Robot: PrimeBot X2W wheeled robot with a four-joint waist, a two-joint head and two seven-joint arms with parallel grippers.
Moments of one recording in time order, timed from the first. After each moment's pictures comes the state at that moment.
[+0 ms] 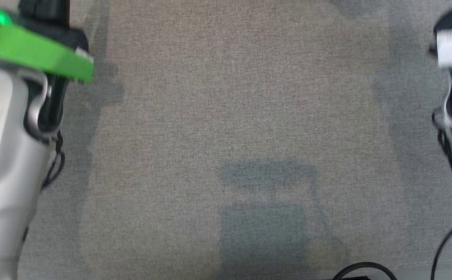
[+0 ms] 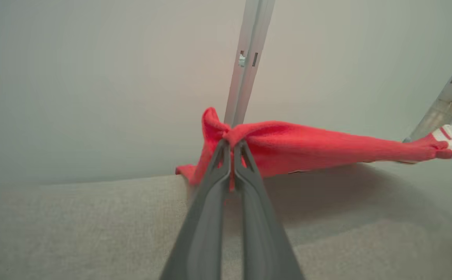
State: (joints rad) left arm -1.00 0.38 -0.47 0.43 -0.72 -0.13 -0.26; right arm -0.83 -0.34 0.14 0.10 0.88 0.13 -0.22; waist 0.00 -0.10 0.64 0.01
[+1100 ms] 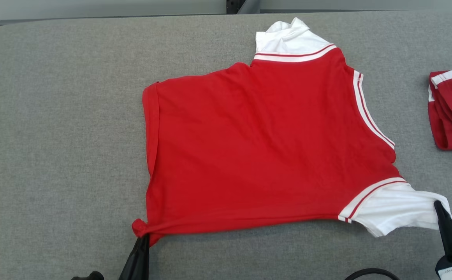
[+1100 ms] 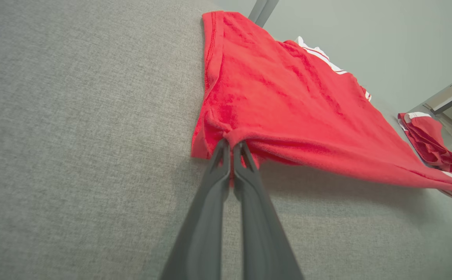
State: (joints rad) left arm 0.21 0.07 -0.20 0.08 -0.51 -0.13 -0.26; right arm 0.26 -0.41 0.04 -0.02 1.08 0.13 -0.25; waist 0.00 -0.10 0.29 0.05
